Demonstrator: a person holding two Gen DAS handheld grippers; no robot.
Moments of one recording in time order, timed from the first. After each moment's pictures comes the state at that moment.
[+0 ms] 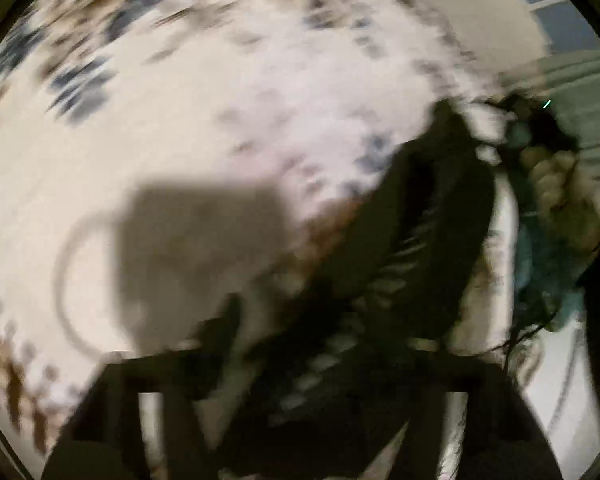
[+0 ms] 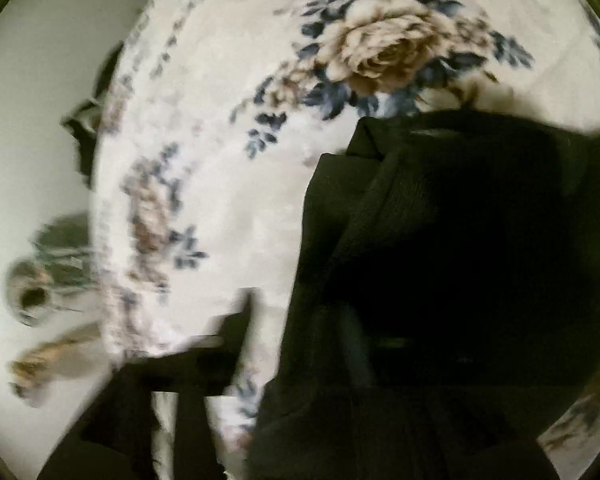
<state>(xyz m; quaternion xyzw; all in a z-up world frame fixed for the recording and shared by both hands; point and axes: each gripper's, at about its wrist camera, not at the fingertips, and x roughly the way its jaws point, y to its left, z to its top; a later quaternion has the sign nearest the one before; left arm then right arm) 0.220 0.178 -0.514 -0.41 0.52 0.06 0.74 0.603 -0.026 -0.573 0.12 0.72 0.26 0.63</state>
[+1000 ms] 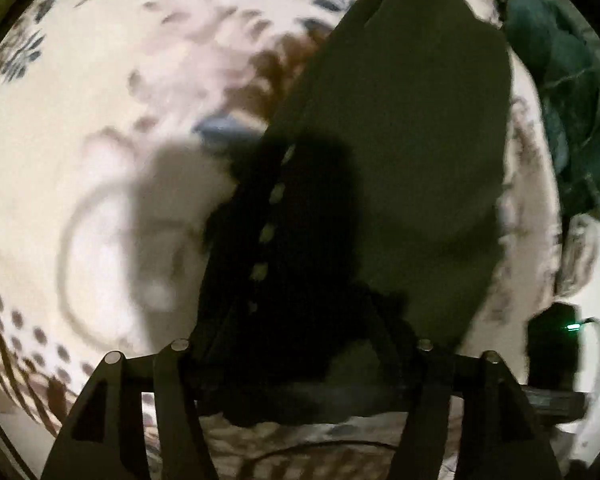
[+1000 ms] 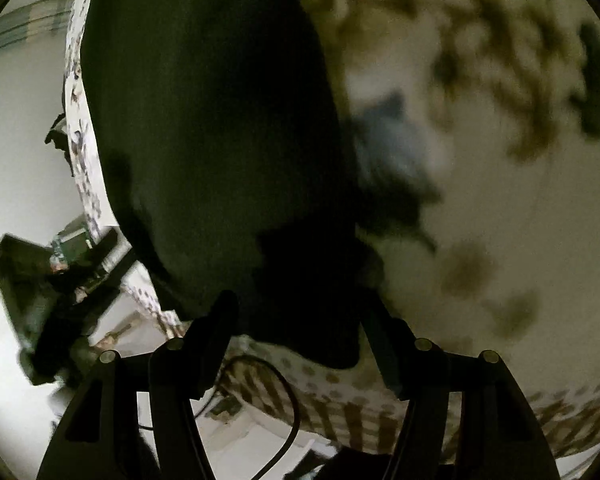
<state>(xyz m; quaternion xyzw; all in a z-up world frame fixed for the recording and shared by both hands) 0.190 0.095 -0.551 -0.27 0.66 0.04 0.70 0.140 -0.210 -0.661 0.25 0.80 0.16 0.52</state>
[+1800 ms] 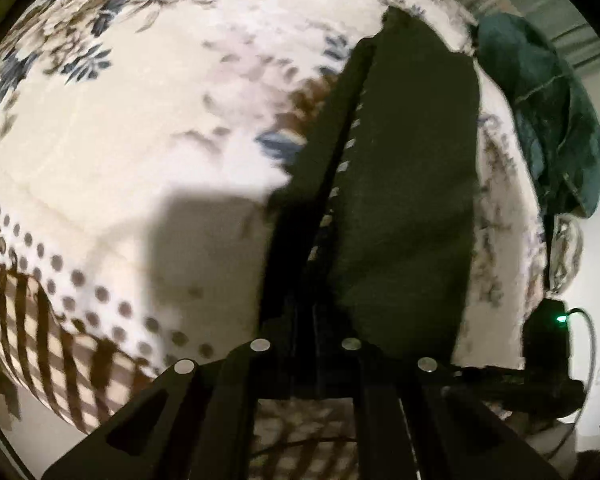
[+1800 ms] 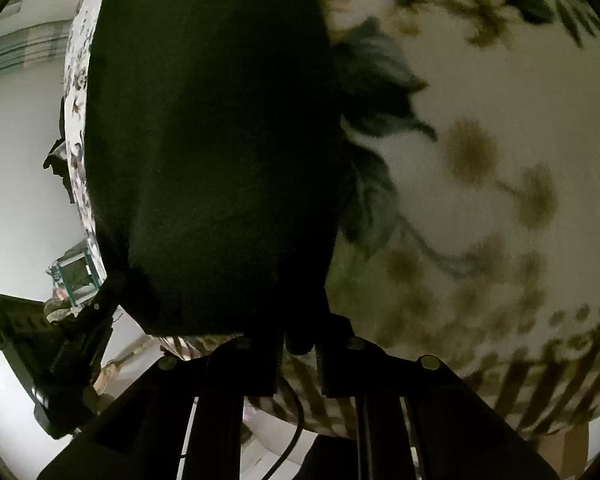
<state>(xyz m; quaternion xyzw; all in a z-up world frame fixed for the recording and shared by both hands) 0.137 0.123 -0.519 -0.27 0.61 0.03 0.75 0.084 -0.192 -0.637 0.26 0.77 0.12 0.57</state>
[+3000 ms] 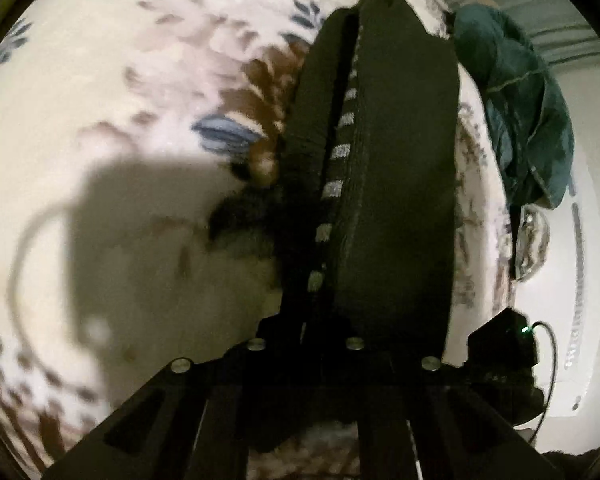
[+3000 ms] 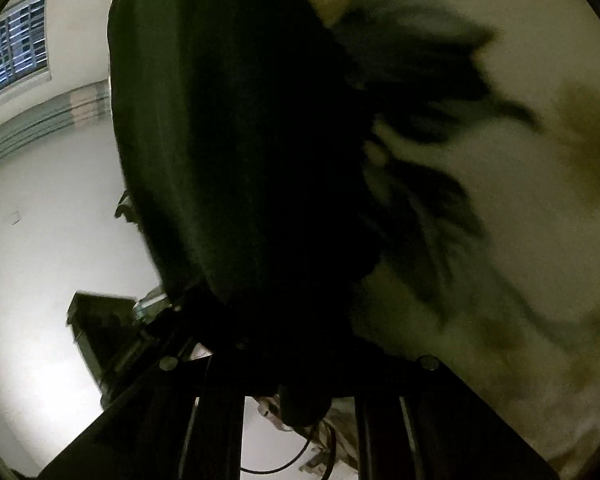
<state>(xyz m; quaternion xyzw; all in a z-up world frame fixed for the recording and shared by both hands) 0.159 0.111 -0.548 -0.34 0.60 -0.06 0.72 0.088 -0.192 -0.661 0.44 0.70 0.15 0.55</state>
